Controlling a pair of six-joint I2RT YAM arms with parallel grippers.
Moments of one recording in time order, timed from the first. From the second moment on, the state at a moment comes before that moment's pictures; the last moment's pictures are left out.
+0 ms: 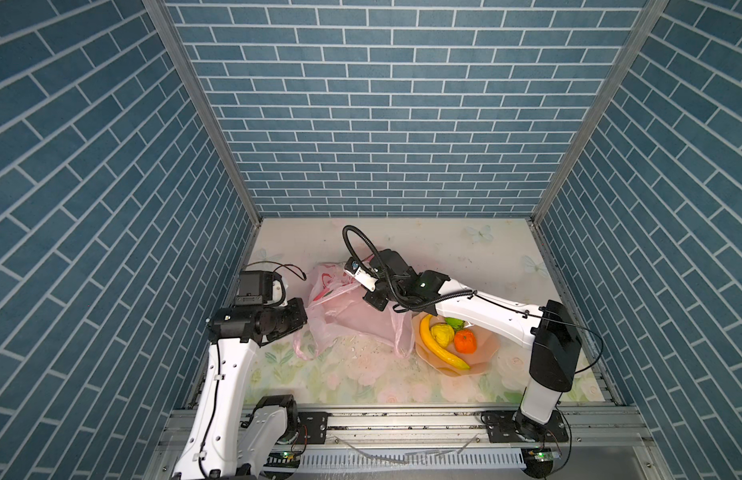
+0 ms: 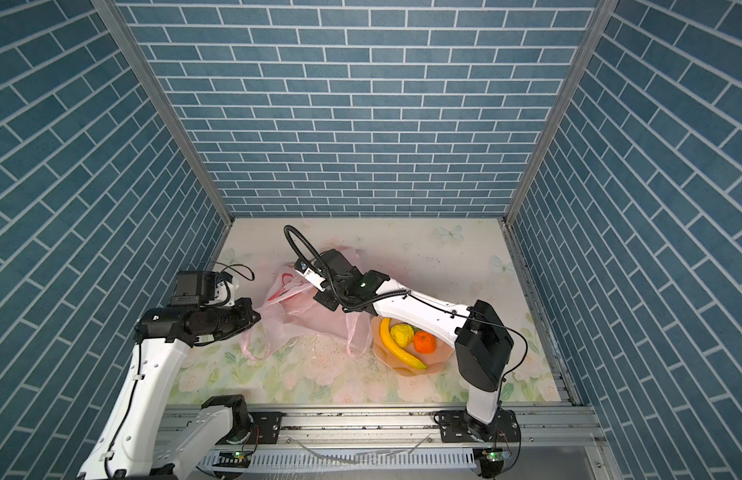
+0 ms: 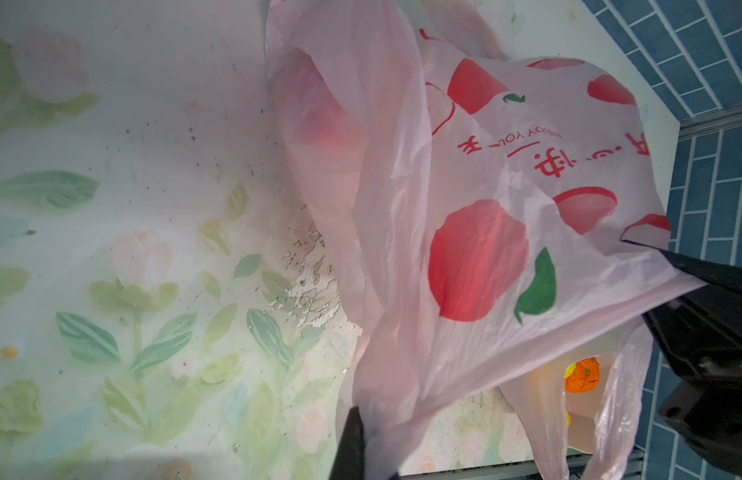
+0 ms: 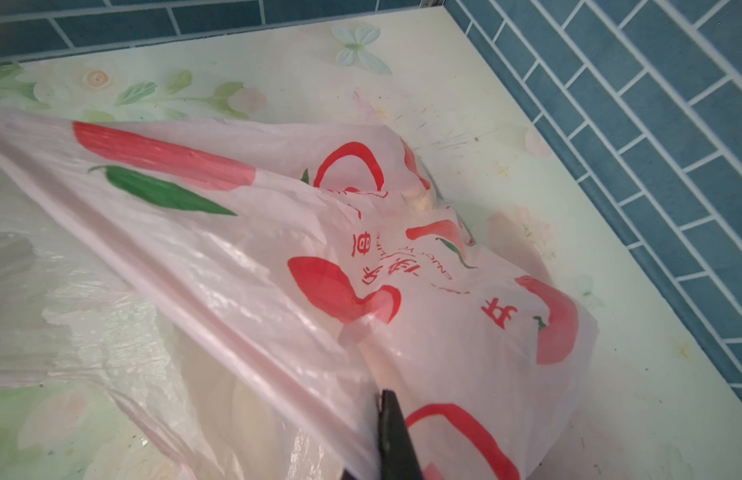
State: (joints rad) left arm 0.05 0.90 0.95 -1.12 0.34 -0.39; right arm 1.04 1.79 1.51 -0.43 0.07 -0.21
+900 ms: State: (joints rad) left arm 0.05 0.97 1.06 -1.16 0.26 -0.40; right arm 1.11 1.56 1.53 -0.63 -0.21 -0.06
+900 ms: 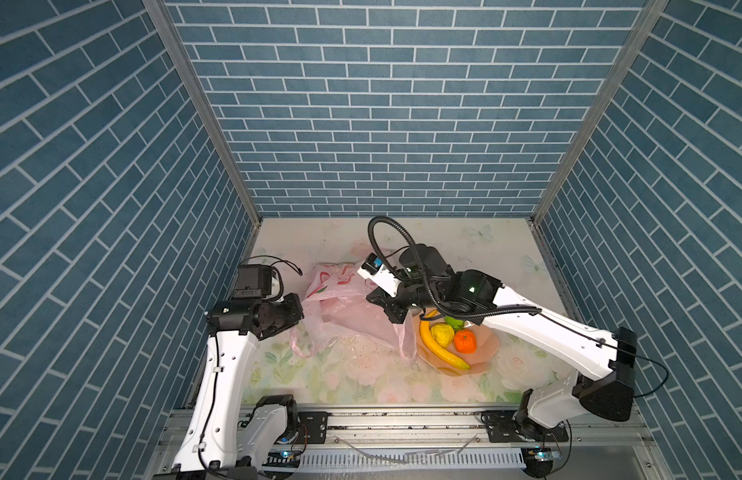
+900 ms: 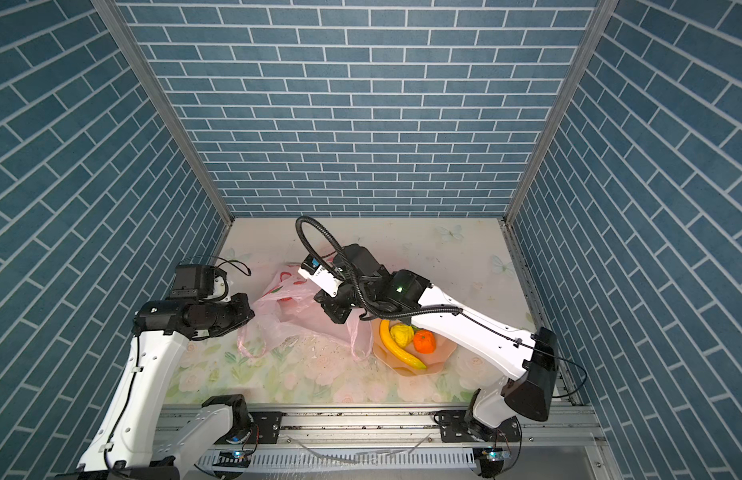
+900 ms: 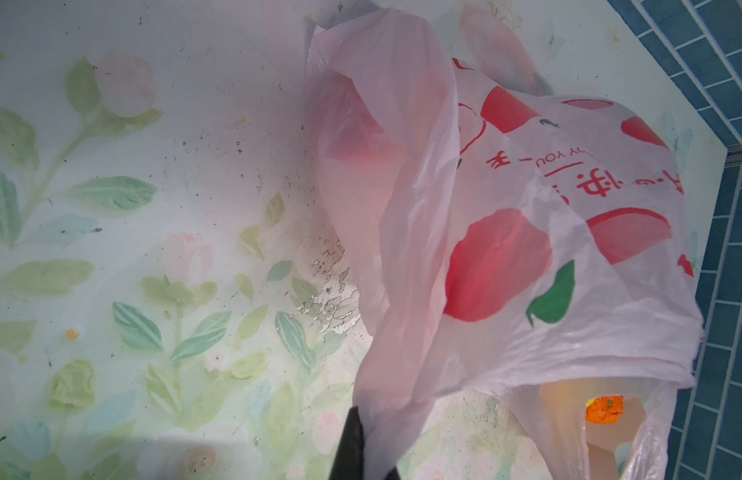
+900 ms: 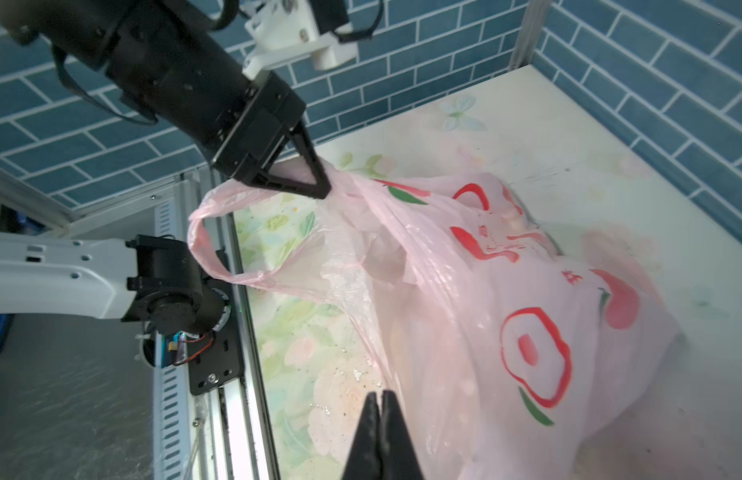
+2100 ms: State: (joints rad) left arm 0.05 1.06 1.24 -1.20 0.35 -0.27; right arm 1.15 2.30 2.12 -0.93 0.21 -0.39
